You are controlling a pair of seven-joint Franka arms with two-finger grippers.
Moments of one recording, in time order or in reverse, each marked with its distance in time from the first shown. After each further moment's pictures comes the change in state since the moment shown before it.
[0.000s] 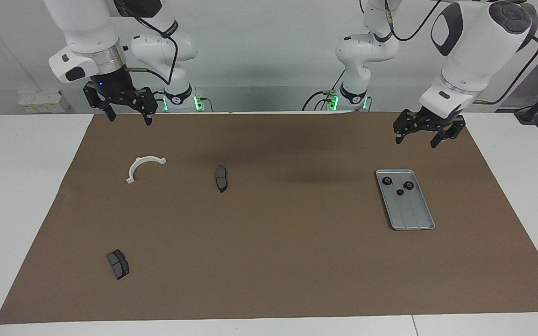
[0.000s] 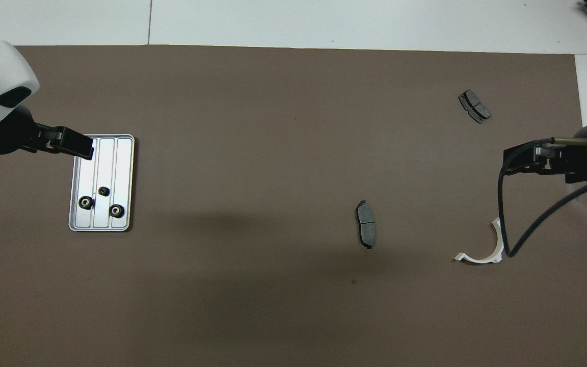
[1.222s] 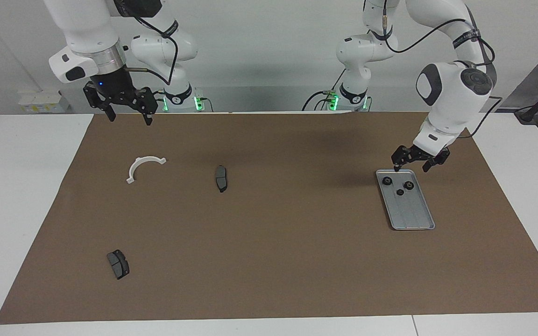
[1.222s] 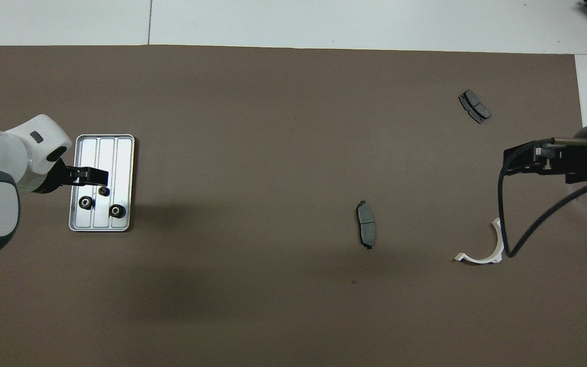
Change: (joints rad) left arm 0.098 -0.056 0.012 -0.551 -0.001 0.541 -0.002; right arm 0.000 0.000 0.000 0.000 0.000 0.000 0.000
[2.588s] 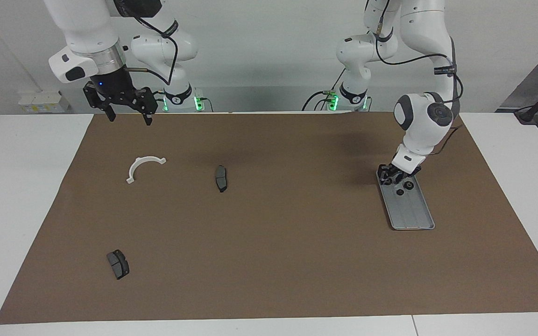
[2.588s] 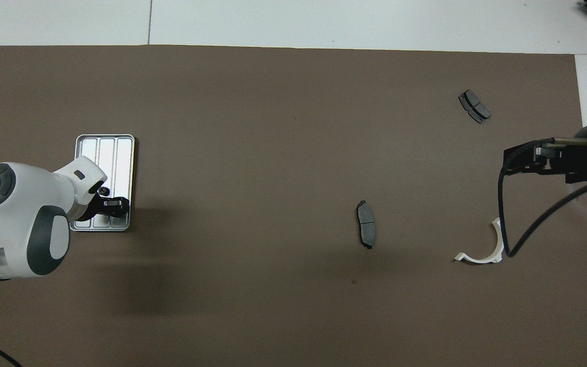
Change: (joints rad) left arm 0.008 0.070 -0.008 -0.232 -0.001 0.245 -0.068; right arm 0.000 0.000 0.000 0.000 0.000 0.000 0.000
